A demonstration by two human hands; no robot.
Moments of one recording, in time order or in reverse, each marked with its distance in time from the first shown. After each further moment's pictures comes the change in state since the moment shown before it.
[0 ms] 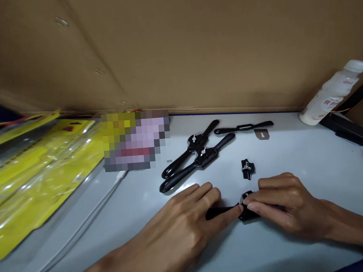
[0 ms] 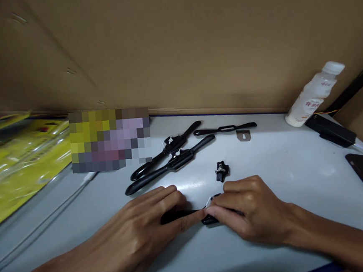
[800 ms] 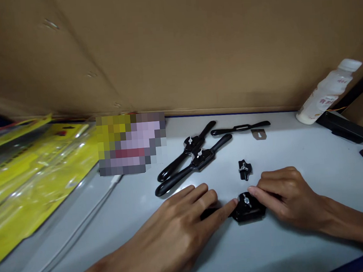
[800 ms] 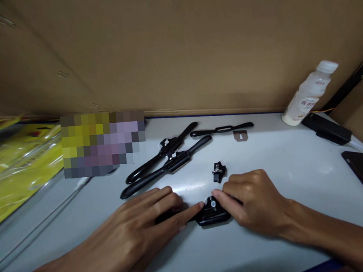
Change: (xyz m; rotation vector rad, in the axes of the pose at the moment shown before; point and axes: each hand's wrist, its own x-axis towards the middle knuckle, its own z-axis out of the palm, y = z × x) left_hand 0.003 -0.001 -0.003 0.038 -0.008 0.013; right_hand 0.000 0.005 -0.002 -0.148 0.084 0.077
